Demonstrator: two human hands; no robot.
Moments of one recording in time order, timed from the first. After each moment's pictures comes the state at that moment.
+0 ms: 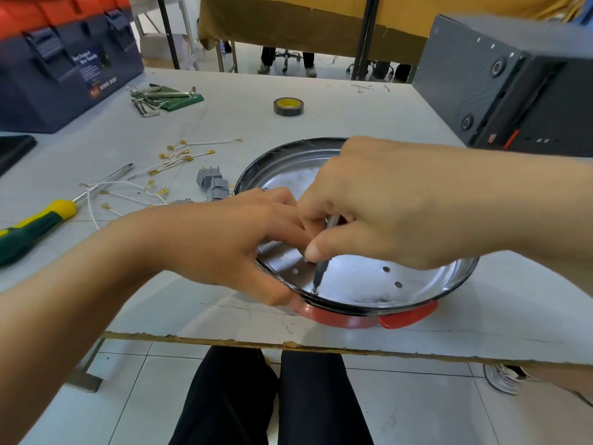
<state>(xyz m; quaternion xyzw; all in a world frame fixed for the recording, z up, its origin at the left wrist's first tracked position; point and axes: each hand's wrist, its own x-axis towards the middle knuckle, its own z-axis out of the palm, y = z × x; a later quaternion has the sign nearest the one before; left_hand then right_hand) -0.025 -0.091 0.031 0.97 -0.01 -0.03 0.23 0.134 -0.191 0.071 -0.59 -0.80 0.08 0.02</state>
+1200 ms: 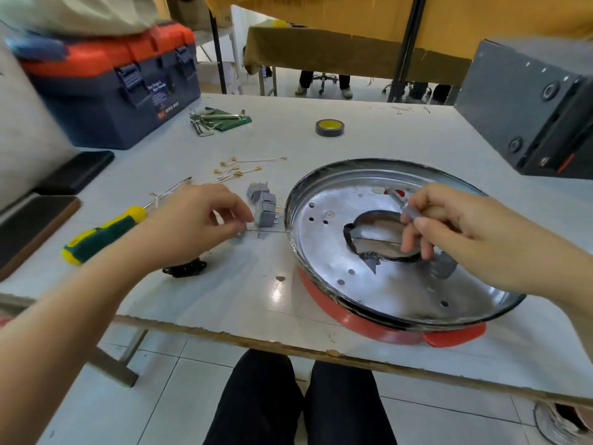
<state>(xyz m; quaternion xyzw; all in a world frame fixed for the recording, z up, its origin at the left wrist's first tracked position) -0.097 -0.047 0.011 0.91 0.34 0.18 0.15 0.171 -0.220 0.031 -0.68 -0.66 0.20 0.27</state>
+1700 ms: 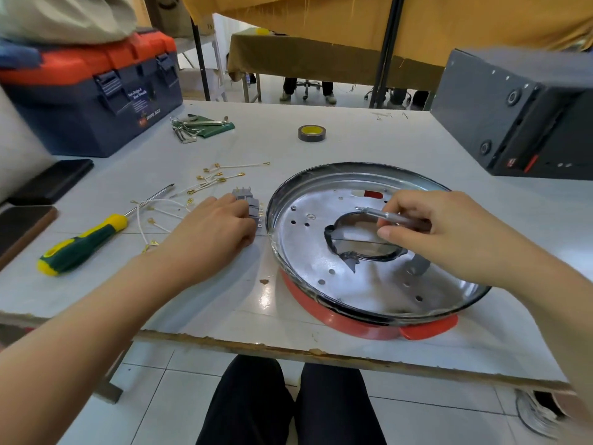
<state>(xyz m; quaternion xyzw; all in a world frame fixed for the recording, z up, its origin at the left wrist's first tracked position) -0.065 -0.047 -0.013 0.96 0.21 0.14 -0.13 0.167 -0.221 0.033 -0.72 -0.63 0.12 0.27</state>
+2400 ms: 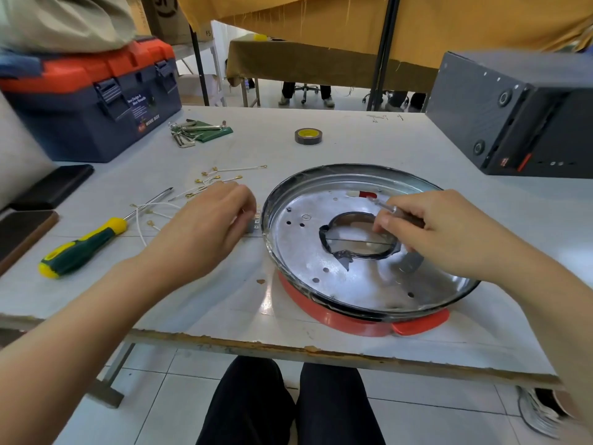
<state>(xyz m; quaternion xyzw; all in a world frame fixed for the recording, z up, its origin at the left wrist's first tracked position) -0.066 -0.064 0.001 0.94 0.24 0.25 -0.02 0.174 -0.222 0.031 -0.73 -0.64 0.07 0.24</state>
